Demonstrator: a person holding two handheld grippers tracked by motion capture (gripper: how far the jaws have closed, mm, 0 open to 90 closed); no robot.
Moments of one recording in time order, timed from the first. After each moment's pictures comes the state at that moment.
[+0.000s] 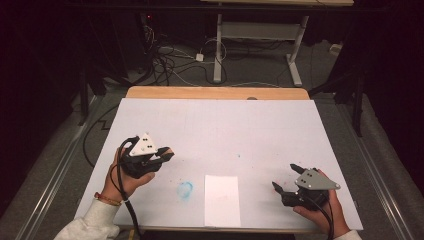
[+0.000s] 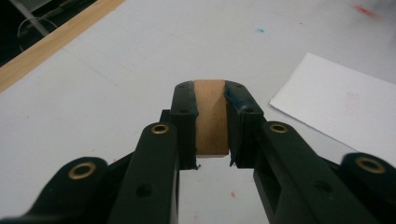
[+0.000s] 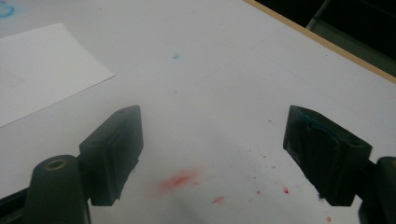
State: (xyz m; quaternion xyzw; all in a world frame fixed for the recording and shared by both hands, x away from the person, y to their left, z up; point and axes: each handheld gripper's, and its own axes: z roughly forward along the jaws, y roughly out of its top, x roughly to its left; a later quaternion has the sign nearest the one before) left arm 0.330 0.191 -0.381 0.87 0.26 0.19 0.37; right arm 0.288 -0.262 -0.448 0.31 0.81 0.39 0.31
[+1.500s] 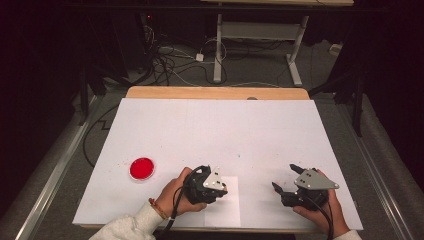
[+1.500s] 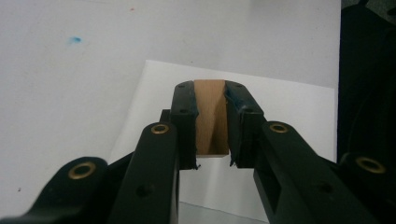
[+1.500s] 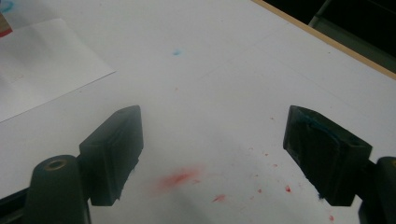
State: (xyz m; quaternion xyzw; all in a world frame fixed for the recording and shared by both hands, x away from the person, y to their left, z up) left arm 0.309 0.055 -0.435 0.94 0.09 0.08 0.31; right arm 0.289 -0.263 -0.450 0.31 0.82 0.38 0.31
